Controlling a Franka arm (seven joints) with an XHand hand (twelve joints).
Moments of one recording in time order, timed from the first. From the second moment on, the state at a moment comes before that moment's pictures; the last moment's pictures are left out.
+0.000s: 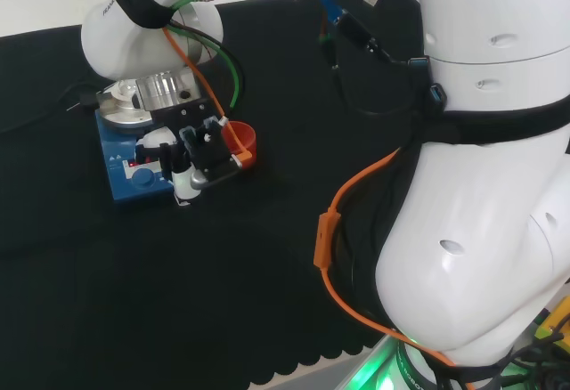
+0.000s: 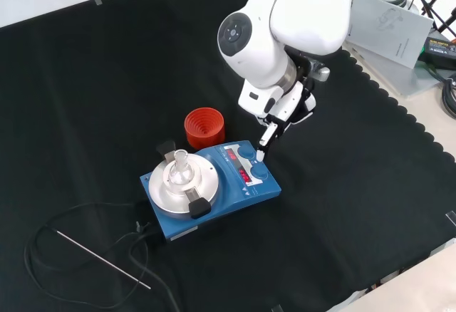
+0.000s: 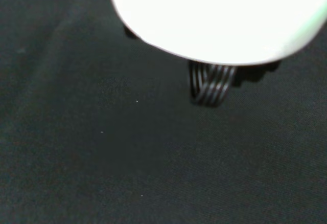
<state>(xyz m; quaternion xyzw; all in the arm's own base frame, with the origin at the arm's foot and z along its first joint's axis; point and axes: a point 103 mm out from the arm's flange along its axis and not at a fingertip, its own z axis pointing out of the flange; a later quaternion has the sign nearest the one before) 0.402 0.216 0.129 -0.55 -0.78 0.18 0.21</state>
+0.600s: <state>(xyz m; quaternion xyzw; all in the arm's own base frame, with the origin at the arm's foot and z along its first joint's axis) 0.405 0.207 0.128 -0.55 -0.77 0.23 0.23</state>
